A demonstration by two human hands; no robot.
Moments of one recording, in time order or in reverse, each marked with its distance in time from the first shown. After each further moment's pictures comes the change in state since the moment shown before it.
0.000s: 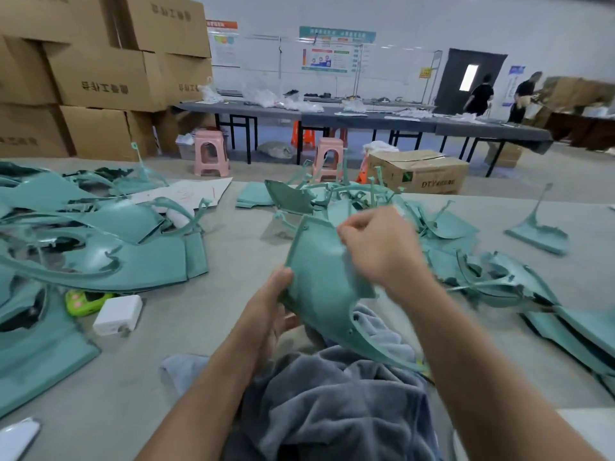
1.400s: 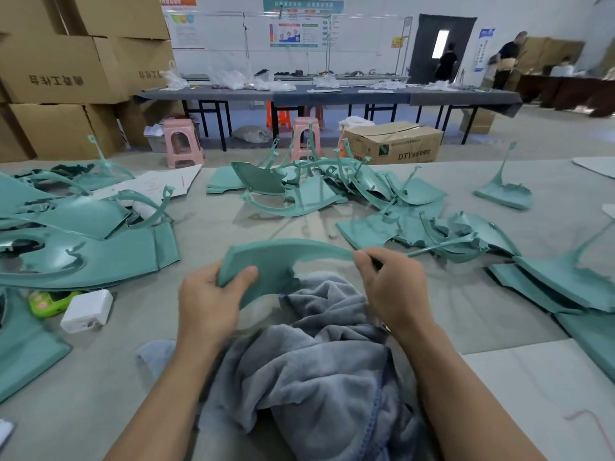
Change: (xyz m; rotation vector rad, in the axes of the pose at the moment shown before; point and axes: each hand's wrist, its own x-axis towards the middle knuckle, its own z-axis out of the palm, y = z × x) left_hand -0.022 0.002 -0.027 0.706 0.401 0.521; right_hand -0.045 0.135 0.012 -0.166 0.265 -0.108
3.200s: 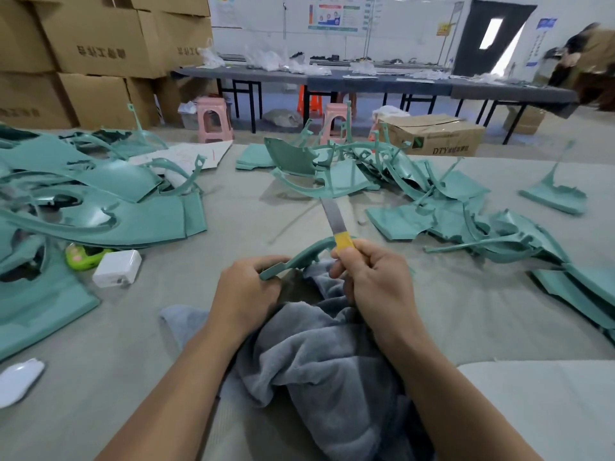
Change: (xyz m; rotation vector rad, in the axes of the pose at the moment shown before) left_hand -0.018 -0.002 0.004 0.309 -0.285 0.046; right_hand -0.034 -0.065 0.020 0.700 -0.248 0.205
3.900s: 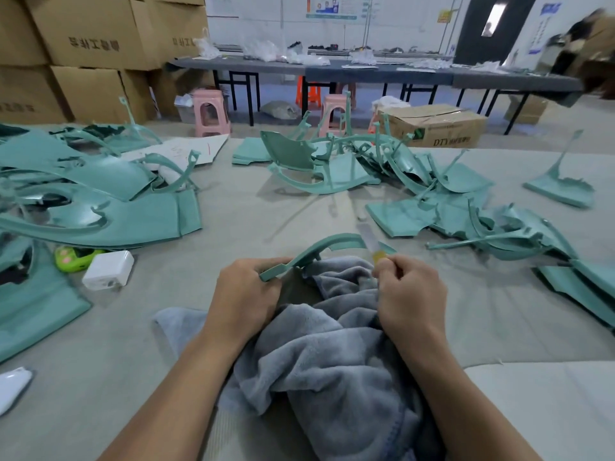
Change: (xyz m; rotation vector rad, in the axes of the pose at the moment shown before) left_hand 0.002 0.007 0.004 0.031 0.059 0.086; right_hand 0.007 0.020 -0.027 -0.522 0.301 0.010
